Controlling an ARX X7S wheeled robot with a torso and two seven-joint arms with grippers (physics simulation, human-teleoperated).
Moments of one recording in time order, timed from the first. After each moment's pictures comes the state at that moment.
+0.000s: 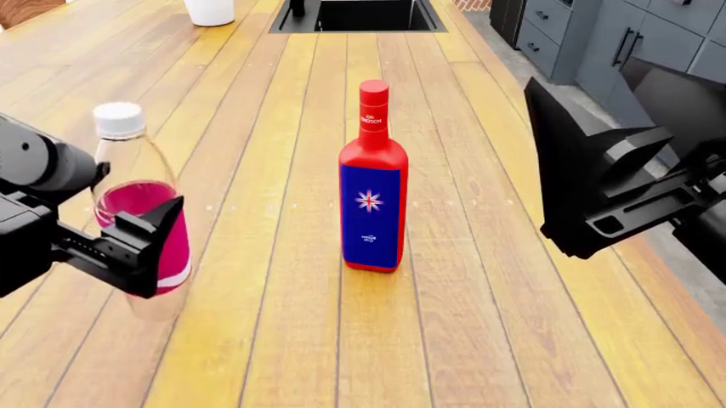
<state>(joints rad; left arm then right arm) -1.03 -1.20 0.23 0.57 -1.80 -1.13 -0.55 0.86 0.99 0.06 -0.79 1.88 0.76 0.71</state>
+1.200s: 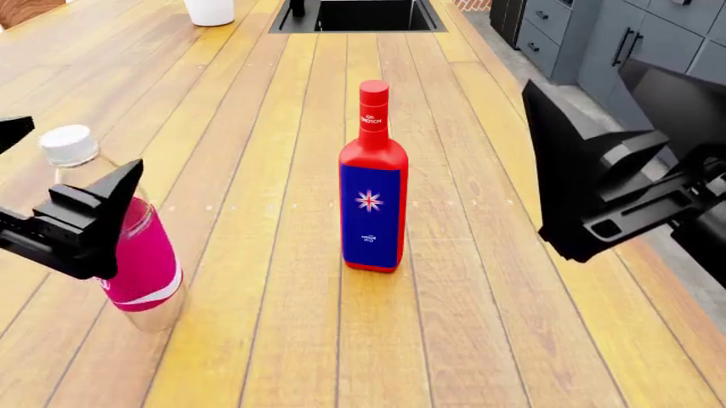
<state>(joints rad) -0.97 -1.31 0.07 0.64 -1.88 -1.02 -0.58 0.86 0.99 0.06 -0.79 1.87 0.76 0.70</state>
